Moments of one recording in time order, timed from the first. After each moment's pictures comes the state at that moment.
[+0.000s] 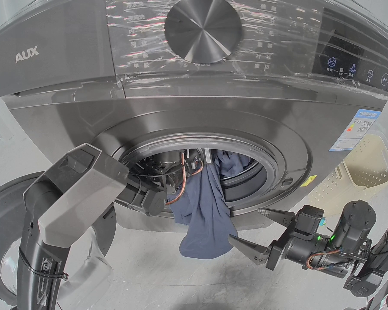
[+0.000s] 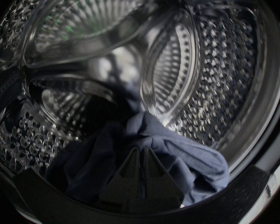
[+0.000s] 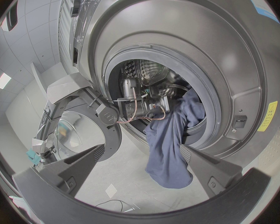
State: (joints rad) left arm -0.57 2.43 -1.52 -0.92 0.09 -0.18; right arm 0.76 1.83 -0.19 -1.54 0.05 0.16
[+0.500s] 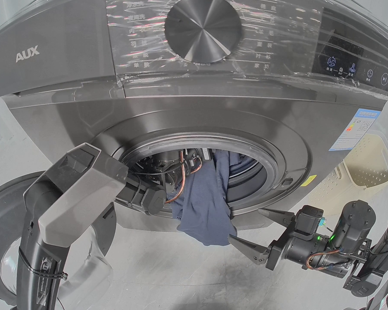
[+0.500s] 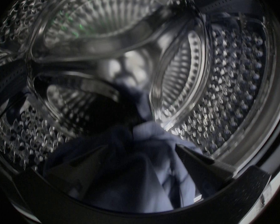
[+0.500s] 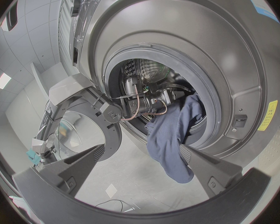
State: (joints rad) left arm -0.56 2.44 -1.55 -0.91 0.12 -0.25; right arm 0.76 1.83 -0.19 -1.54 0.05 0.16
